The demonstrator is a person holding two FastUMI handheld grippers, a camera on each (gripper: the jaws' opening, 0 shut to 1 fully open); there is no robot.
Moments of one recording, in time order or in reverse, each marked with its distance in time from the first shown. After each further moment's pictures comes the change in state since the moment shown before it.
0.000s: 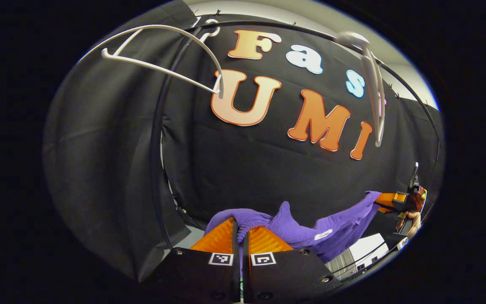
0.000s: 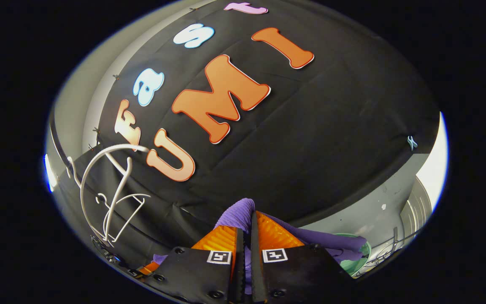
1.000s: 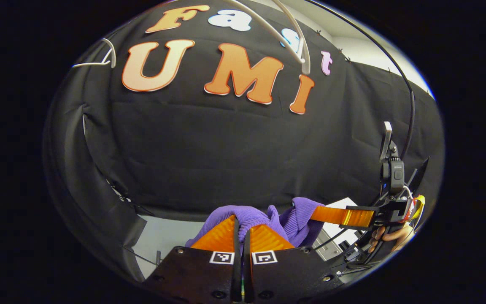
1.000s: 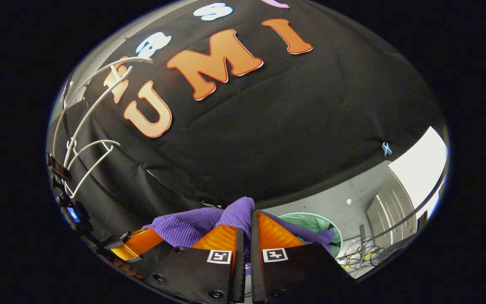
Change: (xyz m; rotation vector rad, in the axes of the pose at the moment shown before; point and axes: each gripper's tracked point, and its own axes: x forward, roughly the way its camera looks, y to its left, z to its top) left arm 0.057 -0.189 -0.089 0.157 0.236 -0.338; right arm -0.019 -0.052 -0.120 -0.188 0.131 -0.261
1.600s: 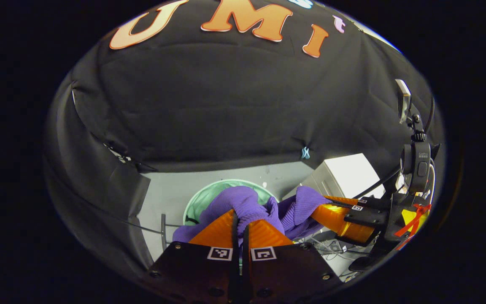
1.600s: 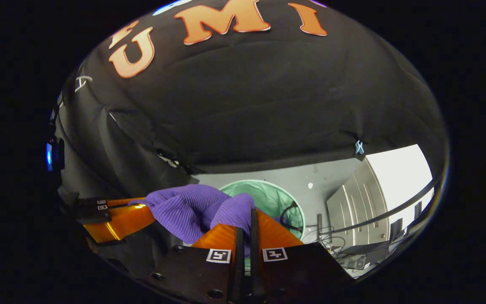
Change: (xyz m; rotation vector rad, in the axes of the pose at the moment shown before) left arm 0.045 0.008 -0.116 0.003 0.441 0.054; right arm 0.046 -0.057 -0.110 -0.211 0.294 -0.233
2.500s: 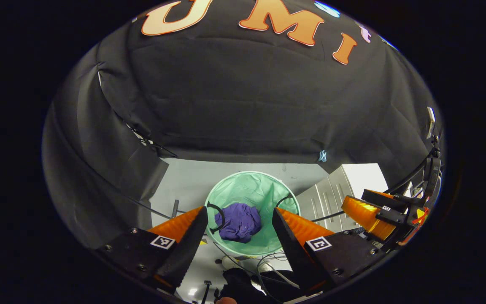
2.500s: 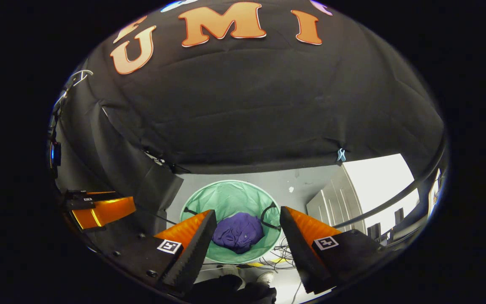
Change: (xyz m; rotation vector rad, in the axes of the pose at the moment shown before) left arm -0.046 0.034 -0.004 -0.127 -0.013 0.106; right arm -0.066 -0.028 0.029 -0.022 -0.109 -0.094
